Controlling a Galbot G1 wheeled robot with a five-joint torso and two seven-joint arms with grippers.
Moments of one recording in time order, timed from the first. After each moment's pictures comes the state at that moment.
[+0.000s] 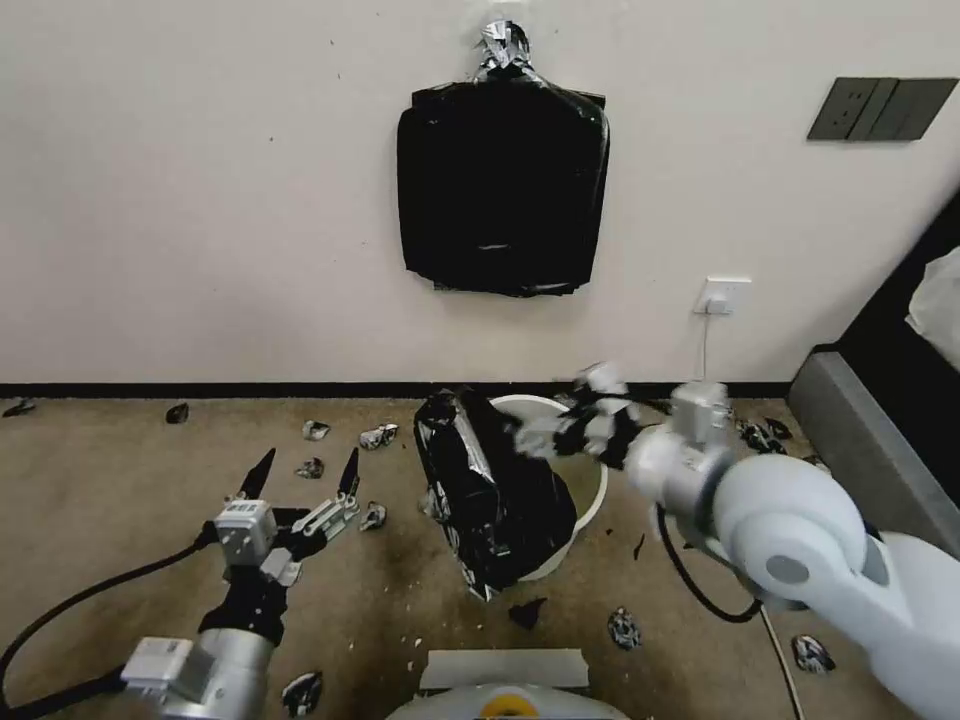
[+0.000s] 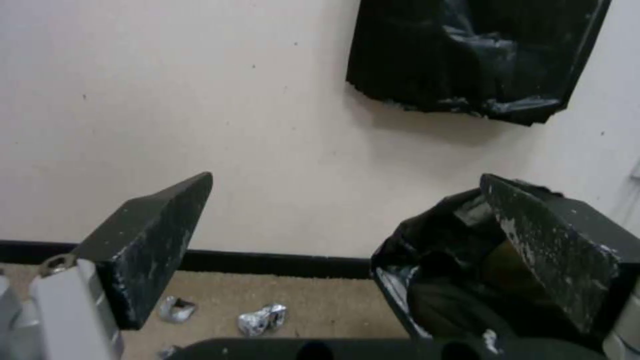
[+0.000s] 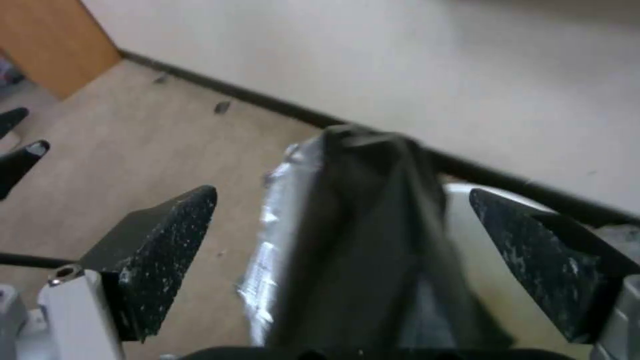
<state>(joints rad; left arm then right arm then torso) 1.99 -1.20 -0.55 -2.37 -0.36 -0.16 -0.16 -0.77 0.72 -0.17 2.33 1.35 -0.63 0.53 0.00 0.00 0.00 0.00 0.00</state>
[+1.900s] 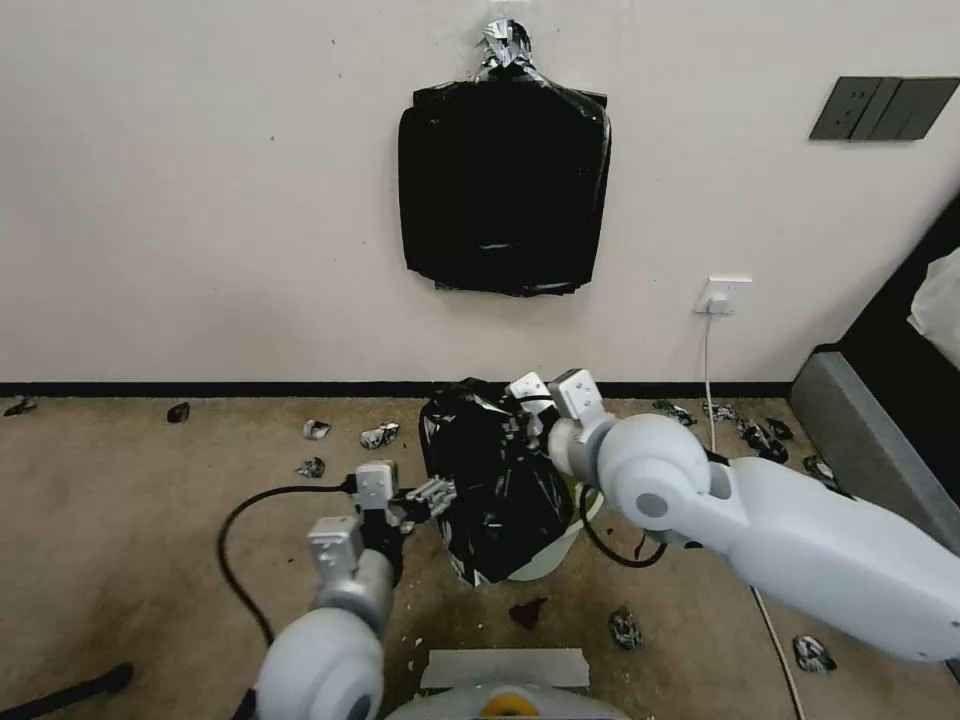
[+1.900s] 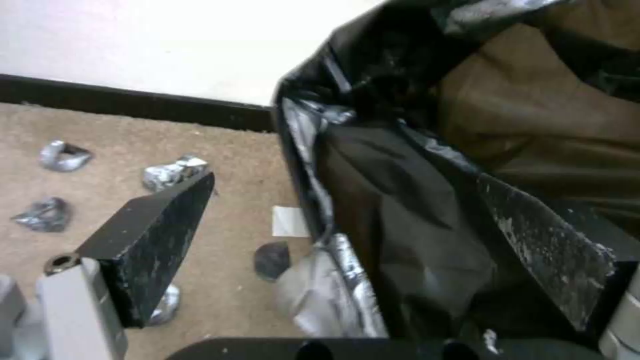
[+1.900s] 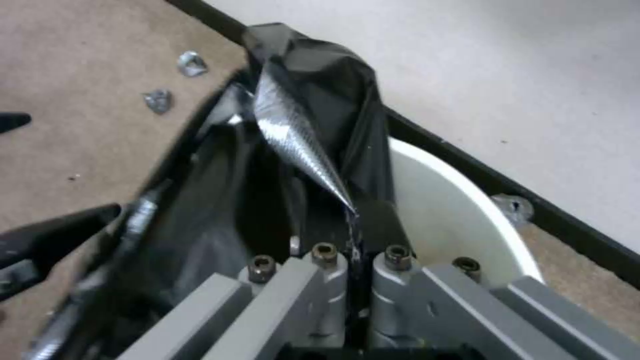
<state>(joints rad) 1.48 -1.19 -0.09 -2.18 -0.54 0.36 -0.54 -0.45 0.76 -0.54 2.12 1.28 -0.72 0.66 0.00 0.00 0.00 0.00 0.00</state>
